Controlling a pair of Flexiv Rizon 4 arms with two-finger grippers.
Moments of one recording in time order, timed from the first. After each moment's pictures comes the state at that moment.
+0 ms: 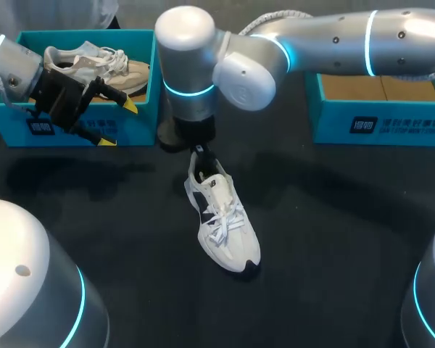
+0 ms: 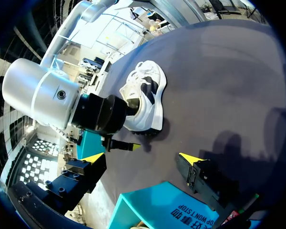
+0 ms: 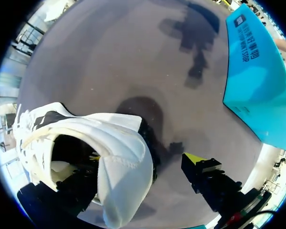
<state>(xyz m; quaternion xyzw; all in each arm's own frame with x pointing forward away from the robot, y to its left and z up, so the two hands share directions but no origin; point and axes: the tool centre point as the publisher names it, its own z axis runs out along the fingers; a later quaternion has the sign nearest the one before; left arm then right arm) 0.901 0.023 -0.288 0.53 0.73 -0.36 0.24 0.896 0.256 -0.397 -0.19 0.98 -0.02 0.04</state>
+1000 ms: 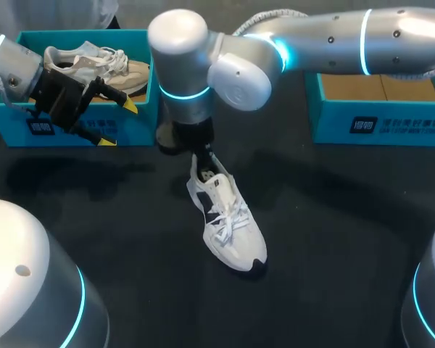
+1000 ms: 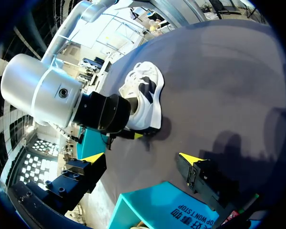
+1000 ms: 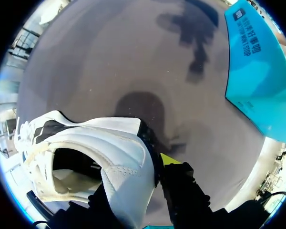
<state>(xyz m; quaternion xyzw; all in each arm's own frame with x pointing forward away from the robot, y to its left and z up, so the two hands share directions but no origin) 0.901 0.023 -0.288 0.53 0.73 -0.36 0.24 0.890 0.250 -0.396 -0.16 0.98 -0.04 0.04</state>
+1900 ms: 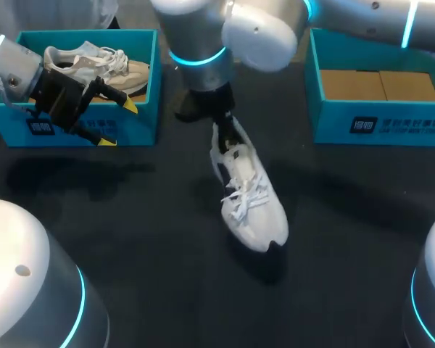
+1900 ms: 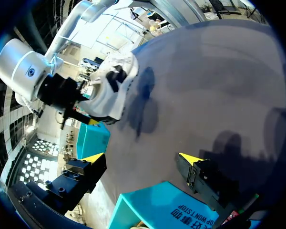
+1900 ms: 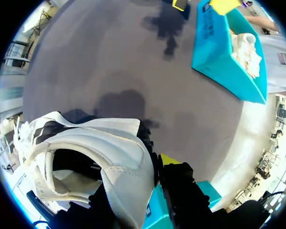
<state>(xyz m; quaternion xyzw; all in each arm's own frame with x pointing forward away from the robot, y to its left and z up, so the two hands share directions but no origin) 0.901 0.023 -0.288 0.53 0.73 -0.36 0.24 0.892 0.187 -0.278 -0.10 0.99 -0.09 0.09</state>
